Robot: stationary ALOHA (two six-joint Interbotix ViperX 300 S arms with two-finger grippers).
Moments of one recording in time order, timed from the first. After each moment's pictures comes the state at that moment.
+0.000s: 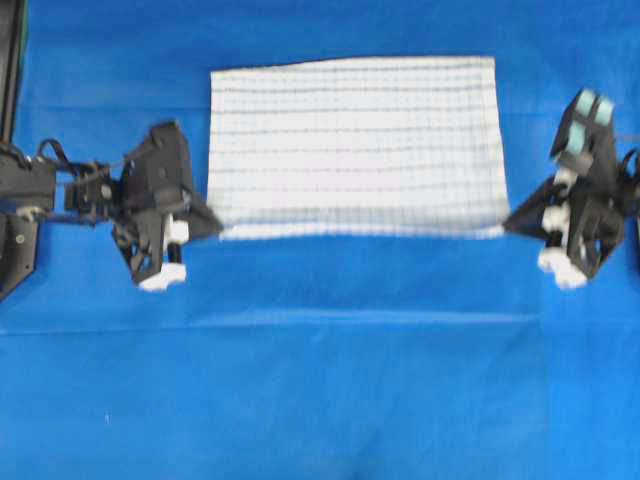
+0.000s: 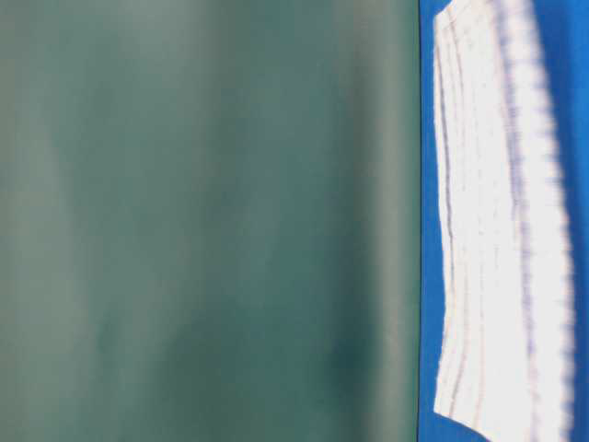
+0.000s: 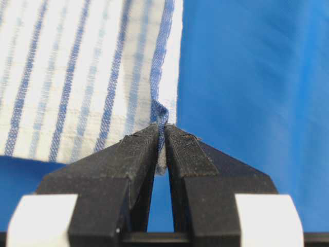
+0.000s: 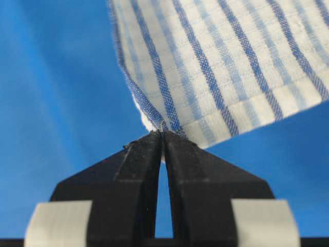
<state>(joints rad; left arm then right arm) -0.01 -0.22 1.05 -0.03 -0.05 -0.18 0.02 -0.53 1.14 0.00 0.22 0.56</state>
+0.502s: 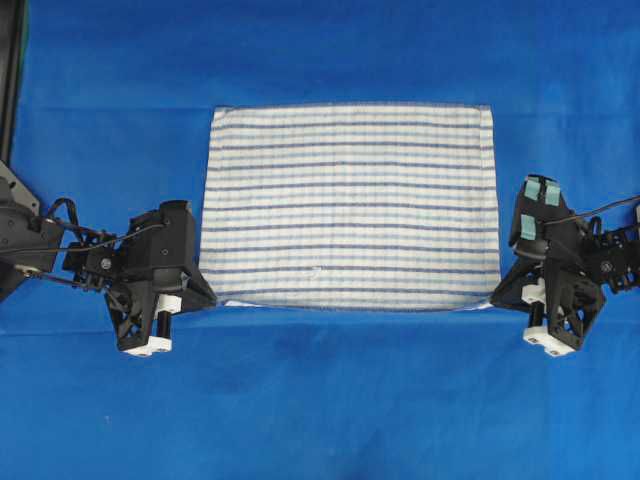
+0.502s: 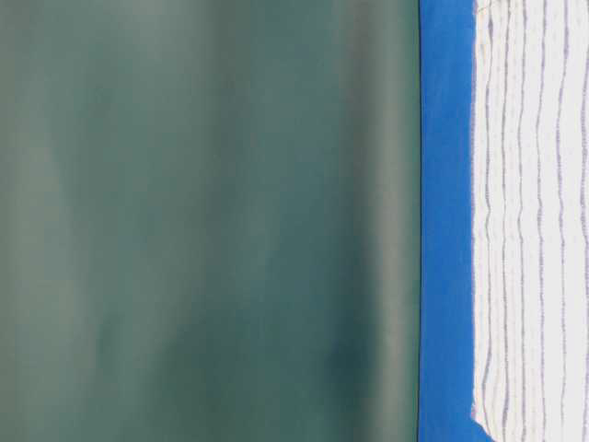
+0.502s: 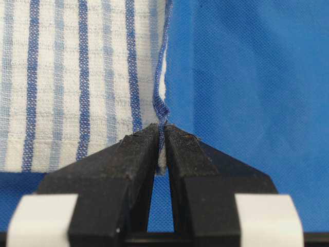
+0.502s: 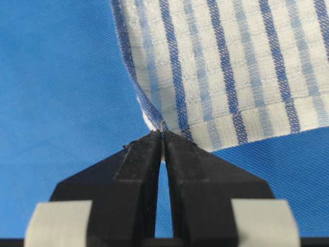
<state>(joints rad) -0.24 -0.15 1.05 -0.04 -0.10 -0.30 0.25 -0.33 1.08 0.00 0.15 0.65</state>
